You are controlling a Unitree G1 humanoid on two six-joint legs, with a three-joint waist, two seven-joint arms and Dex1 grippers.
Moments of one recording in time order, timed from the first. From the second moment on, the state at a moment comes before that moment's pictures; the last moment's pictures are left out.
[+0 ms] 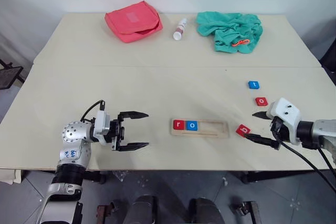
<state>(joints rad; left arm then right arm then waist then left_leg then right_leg) -0.40 0.47 0.06 0.37 -0.51 -0.29 -1.50 -0.20 -1.03 -0.08 -0.05 0.31 0.38 1.08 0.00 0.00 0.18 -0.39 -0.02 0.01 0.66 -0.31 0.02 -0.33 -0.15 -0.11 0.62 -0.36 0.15</state>
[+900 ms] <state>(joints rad) -0.28 0.47 0.07 0.21 -0.51 -0.25 -1.42 -0.58 -0.97 0.13 0.50 0.01 -0.13 1.34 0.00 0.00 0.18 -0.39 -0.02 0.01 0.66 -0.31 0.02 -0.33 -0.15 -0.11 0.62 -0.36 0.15</state>
